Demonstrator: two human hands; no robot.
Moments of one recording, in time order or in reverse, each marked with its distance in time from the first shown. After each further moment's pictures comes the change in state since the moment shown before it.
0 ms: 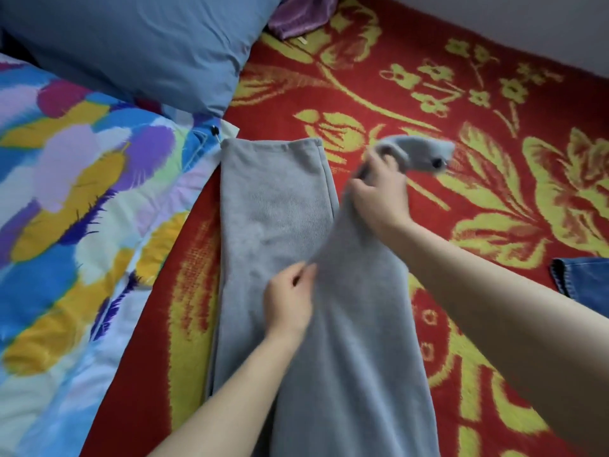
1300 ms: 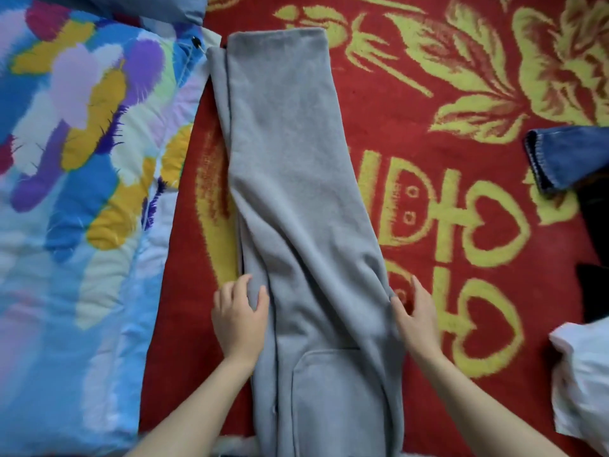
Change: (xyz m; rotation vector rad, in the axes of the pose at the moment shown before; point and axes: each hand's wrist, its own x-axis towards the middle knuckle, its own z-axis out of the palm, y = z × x) left_hand -0.163 -0.088 -0.109 0.716 0.177 0.166; right_hand -0.340 0.137 -0.001 0.016 -0.112 0.605
